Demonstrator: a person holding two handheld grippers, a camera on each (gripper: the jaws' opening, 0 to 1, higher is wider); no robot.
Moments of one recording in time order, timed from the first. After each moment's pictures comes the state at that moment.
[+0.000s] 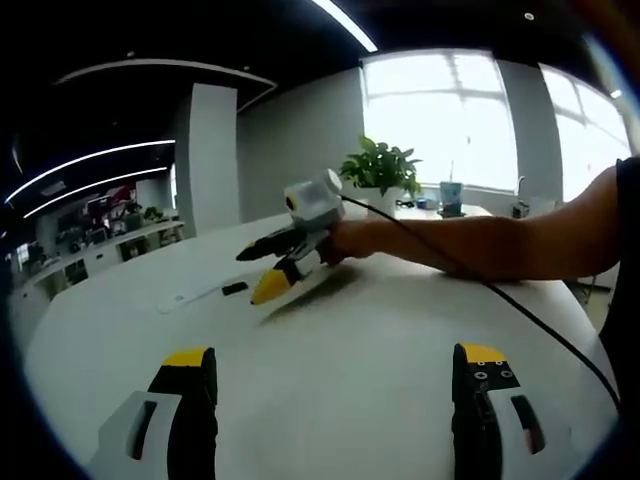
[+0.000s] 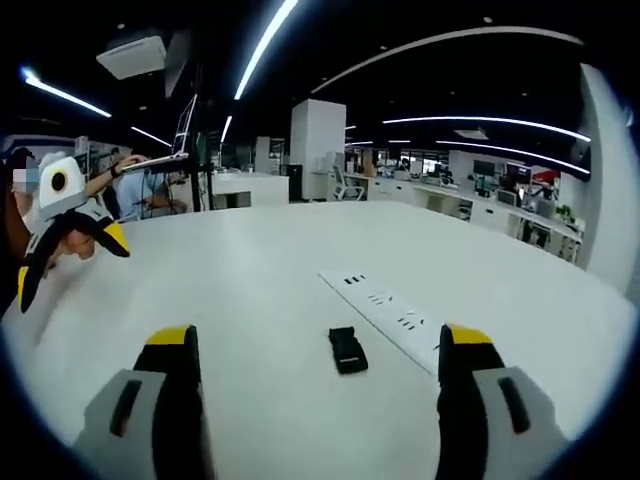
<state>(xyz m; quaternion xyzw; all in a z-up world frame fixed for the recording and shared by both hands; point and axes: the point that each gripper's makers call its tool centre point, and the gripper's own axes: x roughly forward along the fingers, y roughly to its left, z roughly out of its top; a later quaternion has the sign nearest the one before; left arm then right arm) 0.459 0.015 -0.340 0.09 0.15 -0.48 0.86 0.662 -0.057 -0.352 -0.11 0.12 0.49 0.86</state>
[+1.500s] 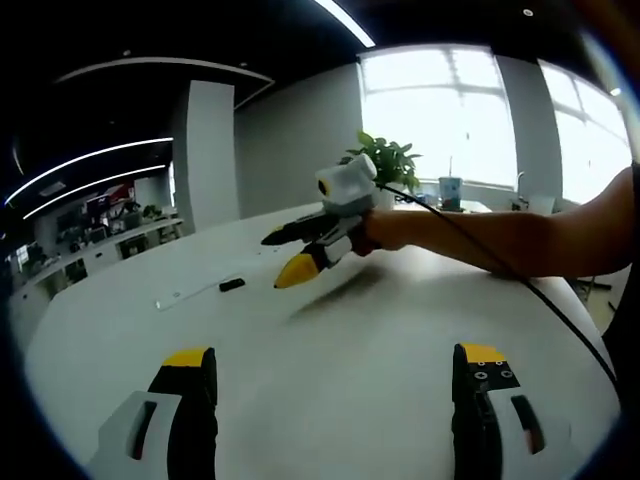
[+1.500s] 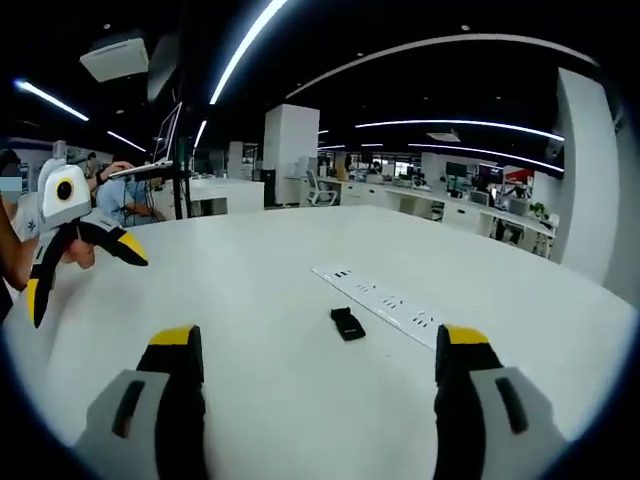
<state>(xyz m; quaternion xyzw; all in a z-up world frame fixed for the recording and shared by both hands) 0.459 0.013 -0.343 0.09 0.16 -0.48 0.86 0.631 -0.086 -0.338 -0.11 0.10 0.43 0.89</state>
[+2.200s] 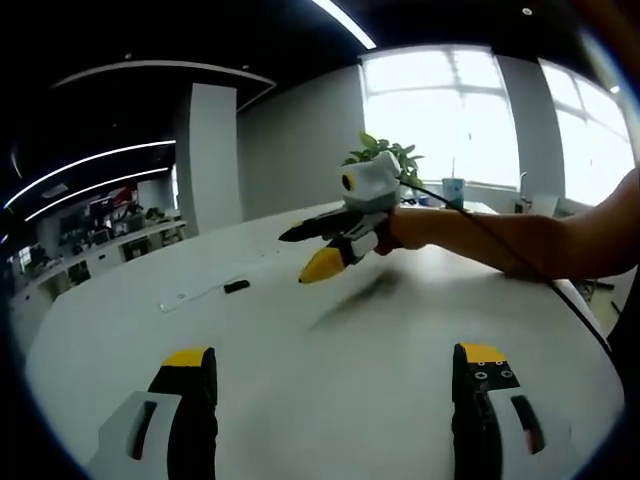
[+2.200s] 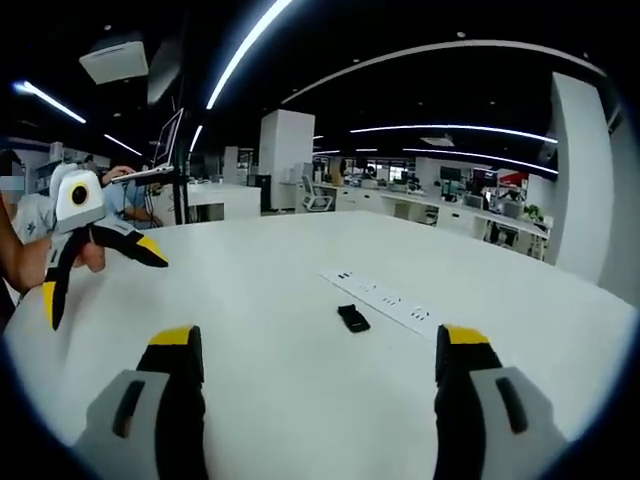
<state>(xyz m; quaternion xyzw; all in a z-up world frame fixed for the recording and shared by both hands) 0.464 0.016 -0.342 0.09 0.15 -0.47 0.86 0.604 -0.093 -0.330 -0.11 0.10 0.42 0.90</state>
